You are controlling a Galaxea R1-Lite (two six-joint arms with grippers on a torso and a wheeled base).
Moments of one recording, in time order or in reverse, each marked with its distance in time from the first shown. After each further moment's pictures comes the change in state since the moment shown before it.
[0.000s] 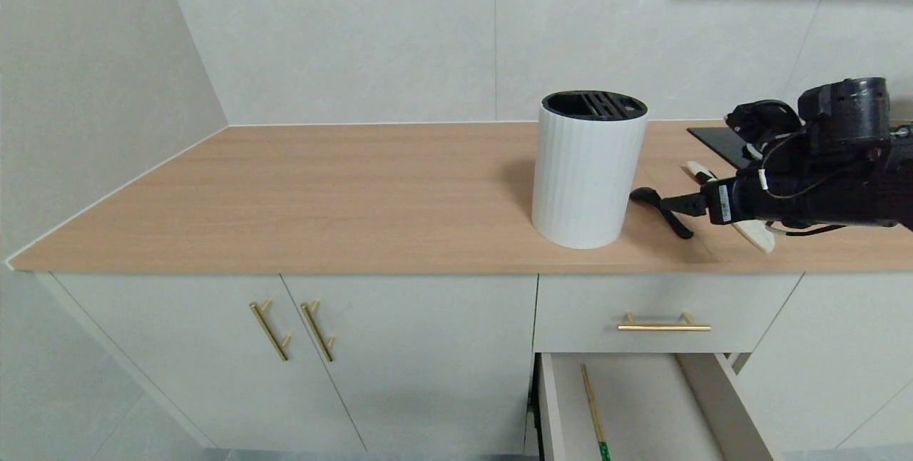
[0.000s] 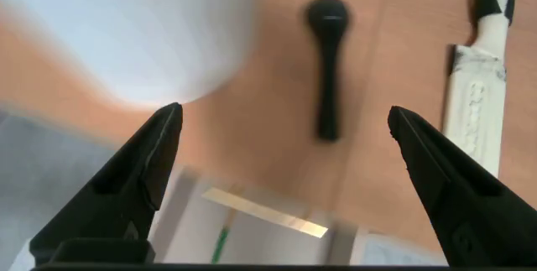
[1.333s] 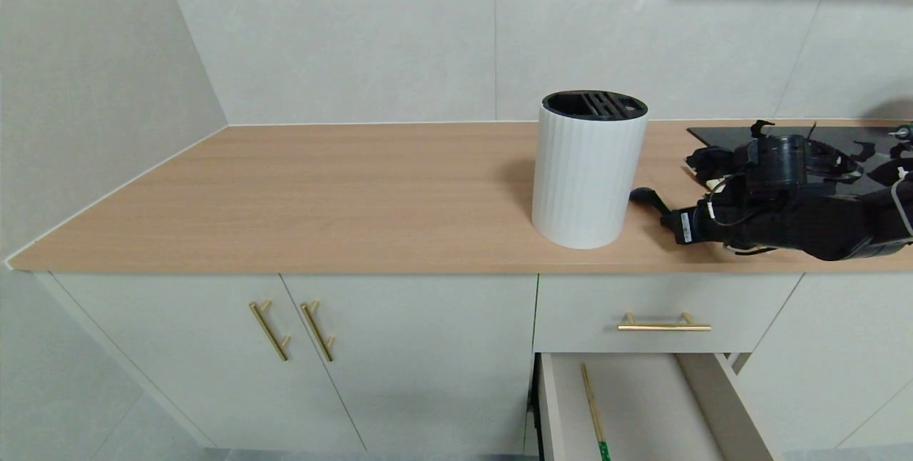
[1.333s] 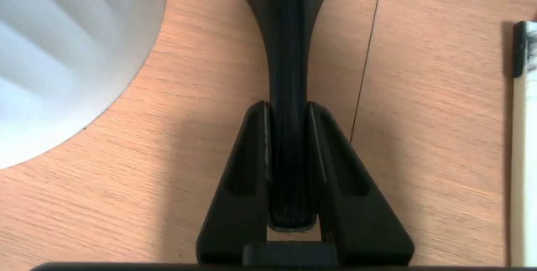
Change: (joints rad) left arm 0.000 0.000 0.000 0.000 0.000 0.000; right arm -0.029 0.247 -0.031 -0.179 0.001 0.004
